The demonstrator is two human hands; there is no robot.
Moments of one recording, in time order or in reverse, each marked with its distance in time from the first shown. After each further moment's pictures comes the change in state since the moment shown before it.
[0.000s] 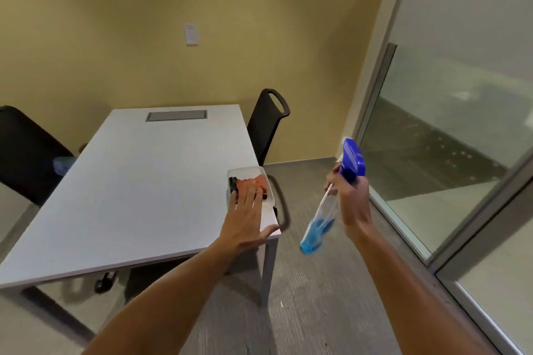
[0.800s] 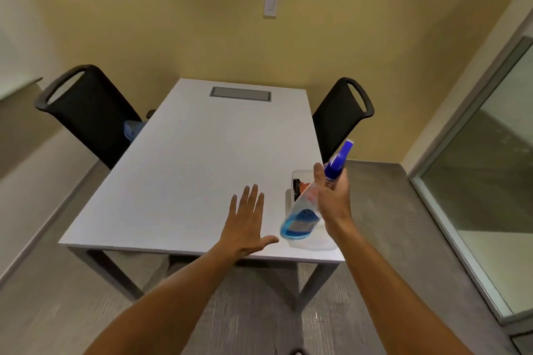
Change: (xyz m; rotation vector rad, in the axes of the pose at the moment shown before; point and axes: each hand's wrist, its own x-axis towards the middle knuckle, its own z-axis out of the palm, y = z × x) left_hand 0.004 -0.191 0.027 0.071 -0.122 -0.248; right_hand 0.077 0.090 0.237 -0.114 -0.136 0.107
